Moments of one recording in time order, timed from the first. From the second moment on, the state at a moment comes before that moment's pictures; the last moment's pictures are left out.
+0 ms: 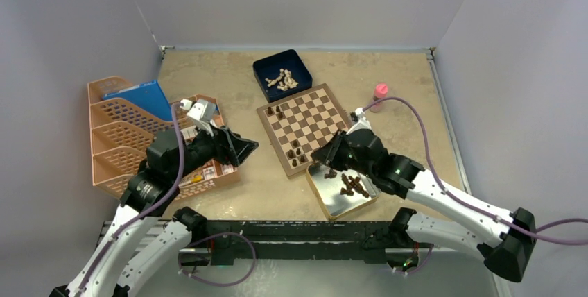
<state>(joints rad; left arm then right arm) -0.49 0.55 0.81 -0.48 0.24 -0.43 0.89 0.95 0.73 -0.42 0.13 1.06</state>
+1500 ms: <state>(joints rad) -0.49 0.91 0.81 0.10 0.58 -0.72 0.89 1.14 0.68 0.56 0.11 1.66</state>
